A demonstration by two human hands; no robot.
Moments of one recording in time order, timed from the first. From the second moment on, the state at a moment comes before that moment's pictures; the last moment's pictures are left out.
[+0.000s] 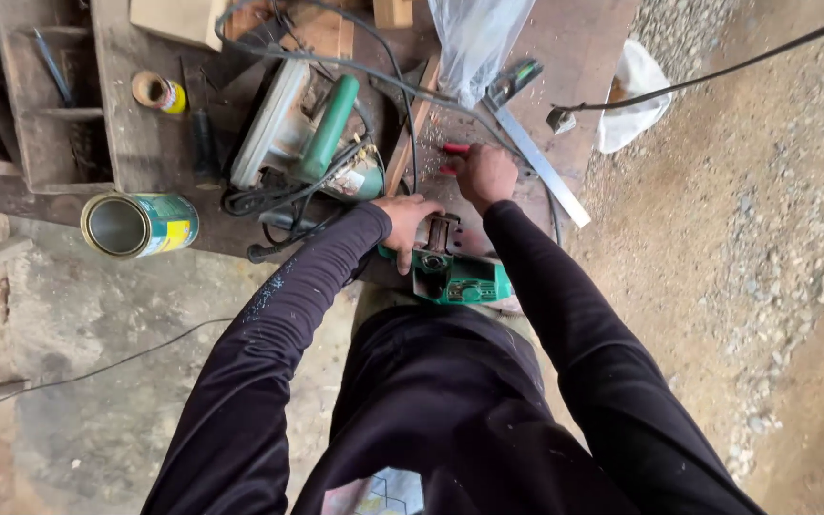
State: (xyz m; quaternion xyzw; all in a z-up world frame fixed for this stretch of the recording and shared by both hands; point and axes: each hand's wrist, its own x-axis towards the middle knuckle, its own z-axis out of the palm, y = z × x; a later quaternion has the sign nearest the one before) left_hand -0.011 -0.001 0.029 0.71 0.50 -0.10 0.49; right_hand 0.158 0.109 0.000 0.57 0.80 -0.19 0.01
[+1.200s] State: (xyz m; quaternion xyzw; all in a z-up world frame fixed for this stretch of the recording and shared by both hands) left_hand 0.012 0.032 0.087 0.75 0.44 -0.35 0.36; right_hand 0.324 -0.028 0.004 0.59 0.24 -0.65 -0.41
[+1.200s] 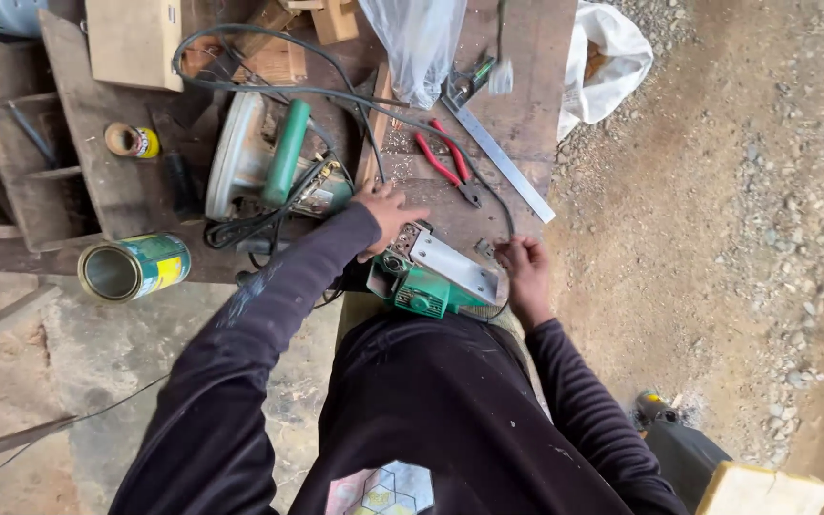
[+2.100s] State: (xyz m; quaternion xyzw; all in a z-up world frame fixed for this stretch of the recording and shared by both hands) left_hand 0.050 -0.044 0.074 0.44 0.78 0.31 0.32; right_hand 0.322 -0.023 0.017 0.61 0.74 -0.29 0.06
